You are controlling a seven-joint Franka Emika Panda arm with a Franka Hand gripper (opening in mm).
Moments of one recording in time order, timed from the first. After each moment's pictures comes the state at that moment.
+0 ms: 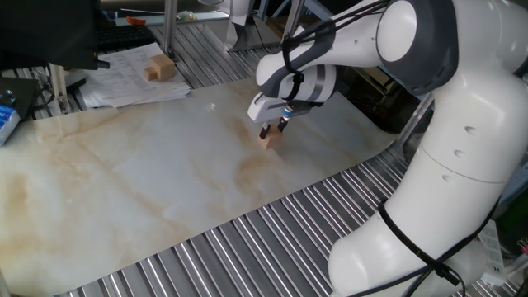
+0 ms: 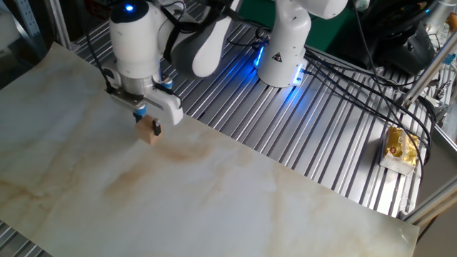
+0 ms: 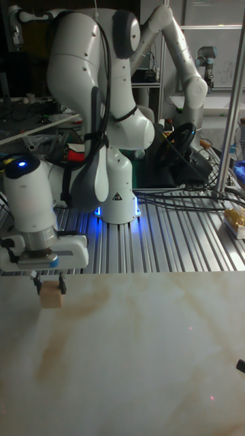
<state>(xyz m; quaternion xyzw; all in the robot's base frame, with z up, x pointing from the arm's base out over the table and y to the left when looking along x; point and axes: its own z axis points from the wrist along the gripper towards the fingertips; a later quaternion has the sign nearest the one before) 0.504 -0.160 0.139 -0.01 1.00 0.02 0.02</state>
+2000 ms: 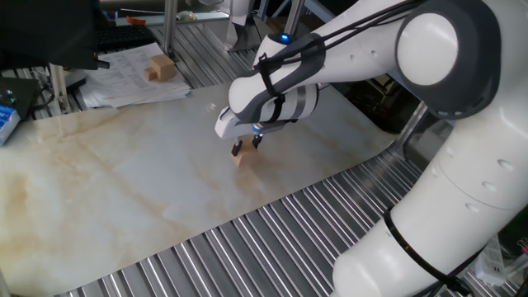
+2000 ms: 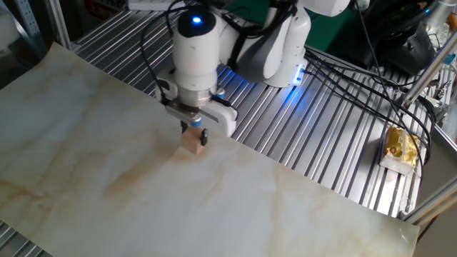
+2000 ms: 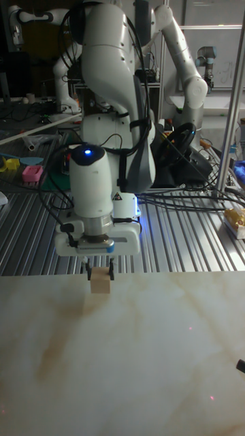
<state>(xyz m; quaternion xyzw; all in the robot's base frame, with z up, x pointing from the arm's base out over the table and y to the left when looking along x) 0.466 -0.043 0.149 0.01 1.00 0.02 0.01</state>
